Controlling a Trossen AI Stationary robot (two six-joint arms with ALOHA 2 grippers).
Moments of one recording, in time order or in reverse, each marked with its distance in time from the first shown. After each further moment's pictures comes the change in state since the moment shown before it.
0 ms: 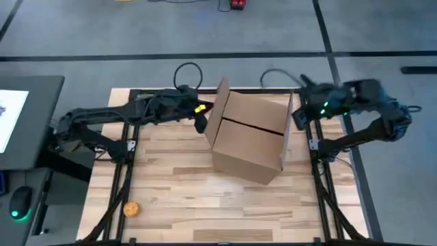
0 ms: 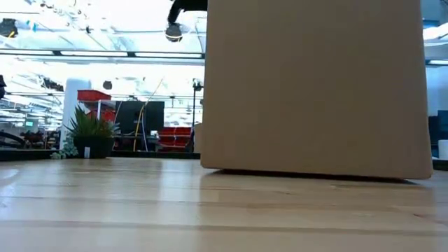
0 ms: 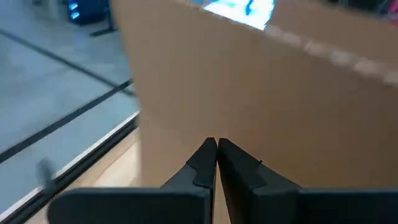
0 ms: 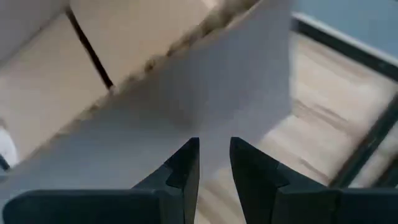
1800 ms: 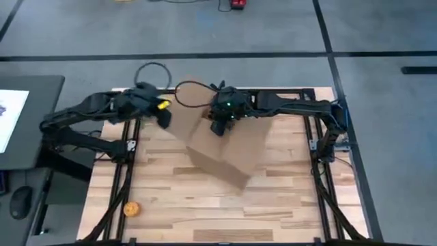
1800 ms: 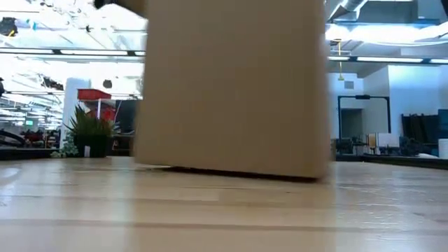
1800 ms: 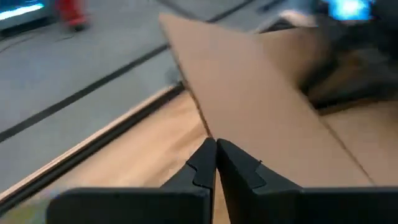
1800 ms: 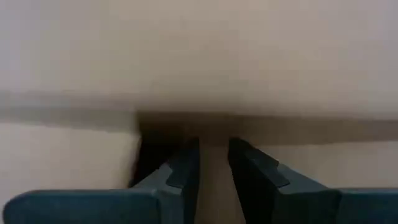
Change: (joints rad) left arm 0.007 -0.273 0.120 -0.771 -0.258 -0.135; right arm -0.123 0.686 0.093 0.870 -0.141 -0.660
